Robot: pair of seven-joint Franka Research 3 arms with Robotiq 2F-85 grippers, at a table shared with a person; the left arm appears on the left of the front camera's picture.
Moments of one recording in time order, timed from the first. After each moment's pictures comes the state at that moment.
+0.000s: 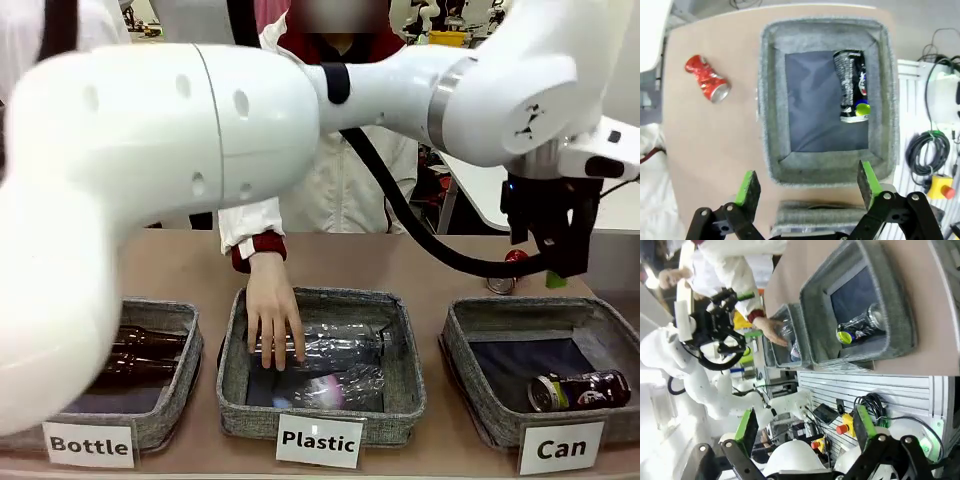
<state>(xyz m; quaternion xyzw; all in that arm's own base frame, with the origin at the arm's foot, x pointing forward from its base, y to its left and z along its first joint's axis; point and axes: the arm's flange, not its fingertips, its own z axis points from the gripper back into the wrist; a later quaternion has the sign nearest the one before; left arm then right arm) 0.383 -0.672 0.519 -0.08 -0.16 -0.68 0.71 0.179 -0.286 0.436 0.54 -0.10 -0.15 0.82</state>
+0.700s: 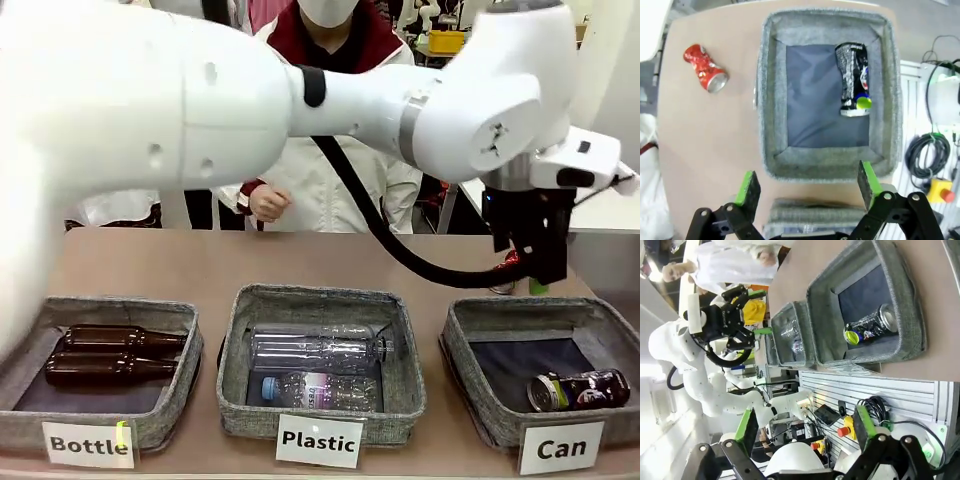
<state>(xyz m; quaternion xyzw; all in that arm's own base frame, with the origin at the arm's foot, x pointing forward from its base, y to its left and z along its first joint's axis) 0.386 -0.645 0.507 -0.10 -0.16 -0.66 0.73 0.176 -0.277 0.438 0.55 -0.12 -0.14 0.82</state>
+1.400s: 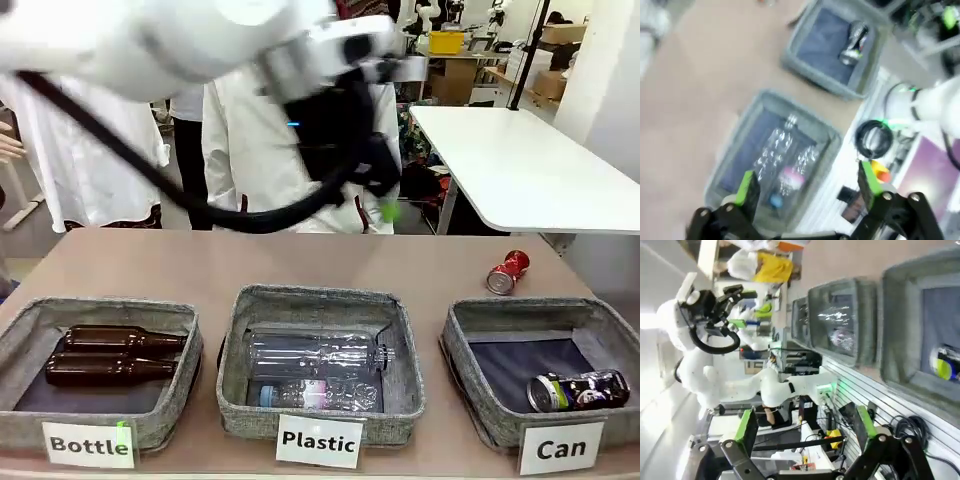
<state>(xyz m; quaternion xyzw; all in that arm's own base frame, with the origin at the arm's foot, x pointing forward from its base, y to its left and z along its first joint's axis) 0.385 -0.377 0.590 -0.22 -0.12 -0.42 0.87 0.266 -0.114 0.446 0.60 -0.07 -0.02 0.79</state>
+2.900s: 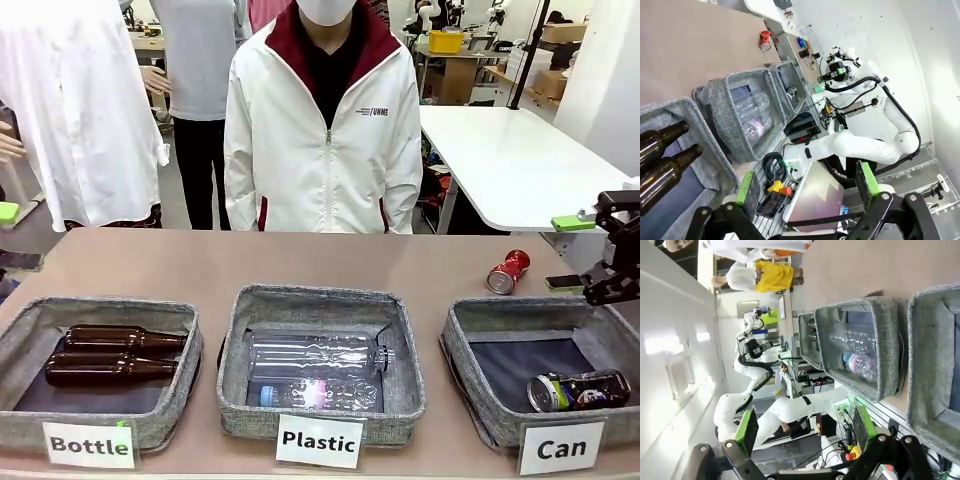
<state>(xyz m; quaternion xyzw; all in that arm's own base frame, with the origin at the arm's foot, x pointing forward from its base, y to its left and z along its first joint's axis) 0.313 0.061 0.460 -0.61 -0.16 -0.11 0.76 0.330 -0.046 0.438 0.61 -0.04 -0.08 0.79</state>
